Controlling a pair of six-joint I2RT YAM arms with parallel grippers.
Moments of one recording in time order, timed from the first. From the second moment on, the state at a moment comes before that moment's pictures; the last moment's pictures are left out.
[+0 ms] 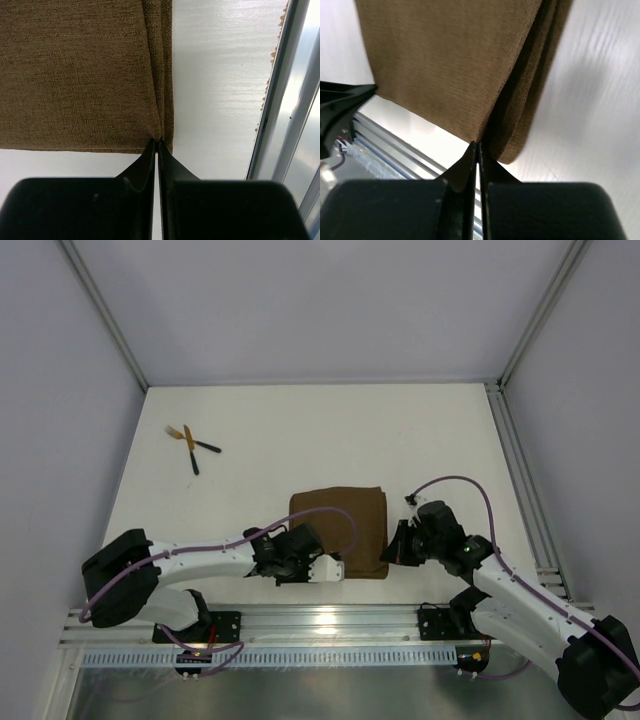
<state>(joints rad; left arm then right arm) -1.11 1.39 0.69 -0.49 0.04 0.52 0.53 0.83 0.39 -0.40 -0.30 0.64</state>
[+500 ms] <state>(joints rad) -1.10 1.31 0.64 -0.50 0.05 0.53 0.53 0.82 0.25 -0.35 -0.30 0.73</state>
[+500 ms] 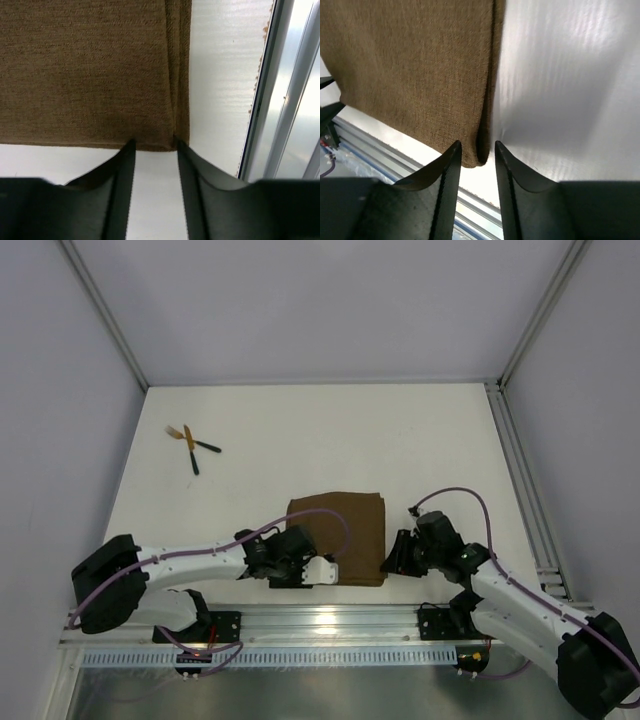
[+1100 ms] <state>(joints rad) -0.66 1.34 1.06 -0.64 0.16 0.28 0.53 1.04 0.60 -0.28 -0.15 0.58</state>
